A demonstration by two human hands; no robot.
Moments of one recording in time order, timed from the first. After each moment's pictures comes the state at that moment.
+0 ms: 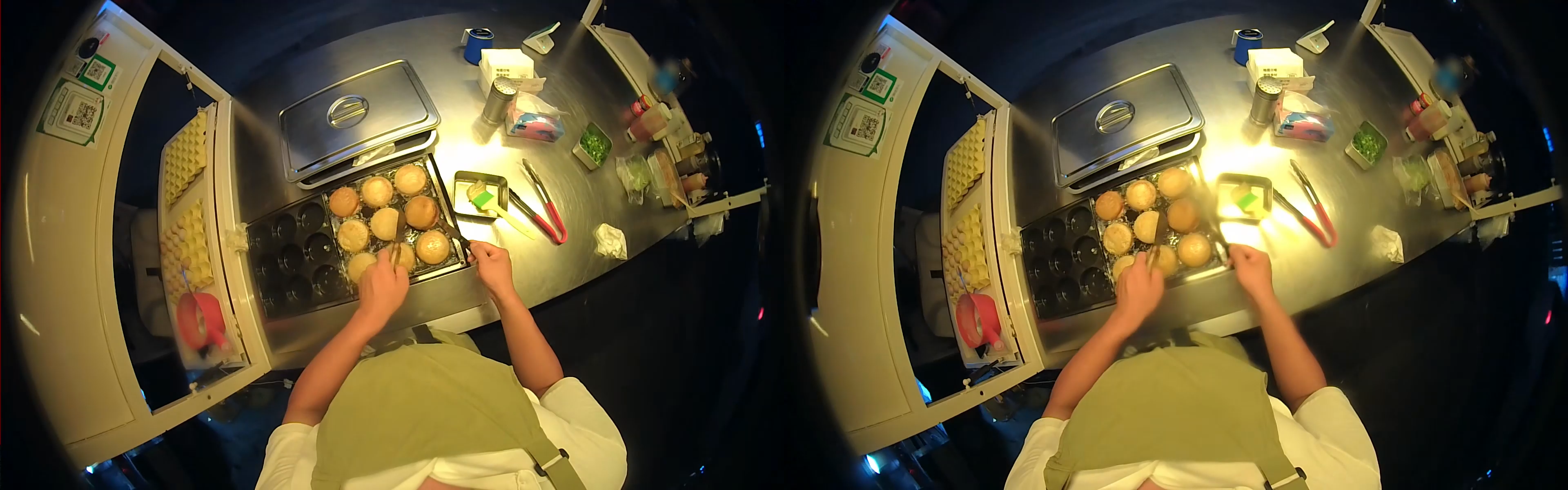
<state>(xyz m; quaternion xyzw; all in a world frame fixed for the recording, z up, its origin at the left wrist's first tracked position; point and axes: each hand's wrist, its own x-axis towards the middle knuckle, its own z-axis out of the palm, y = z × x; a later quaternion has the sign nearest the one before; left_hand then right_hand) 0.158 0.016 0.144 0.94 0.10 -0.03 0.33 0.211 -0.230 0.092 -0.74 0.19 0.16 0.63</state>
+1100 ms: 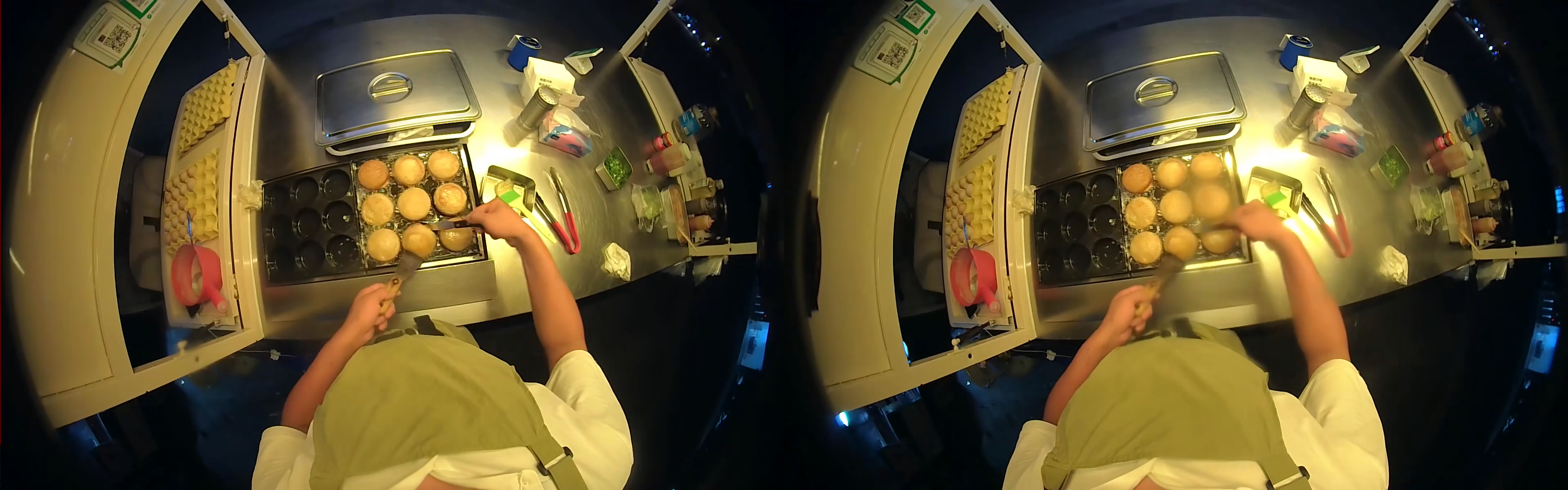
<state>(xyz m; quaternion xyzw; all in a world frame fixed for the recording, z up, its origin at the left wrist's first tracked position) 0.058 0.071 0.153 0.48 0.36 -0.26 0.76 0.311 -0.194 0.117 -0.82 -0.07 0.37 0.42</state>
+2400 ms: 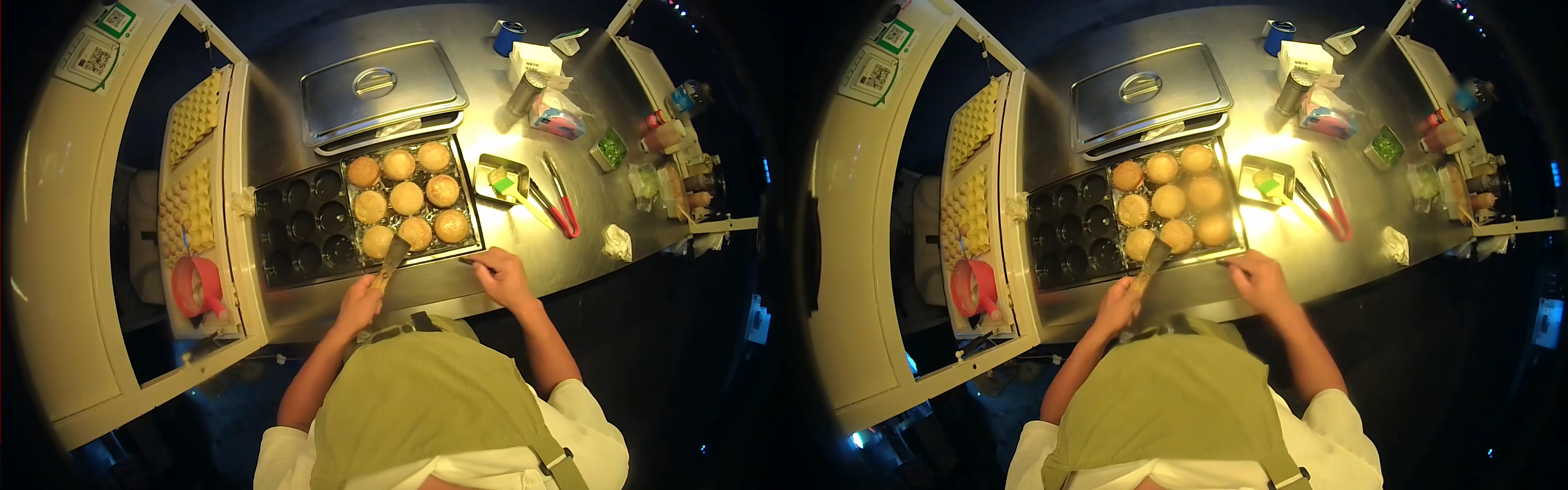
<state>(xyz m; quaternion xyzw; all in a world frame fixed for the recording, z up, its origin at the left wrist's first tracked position) 0.058 0.086 0.145 0.69 0.28 -0.24 0.63 0.168 -0.221 0.152 -0.86 -0.23 0.04 0.46</state>
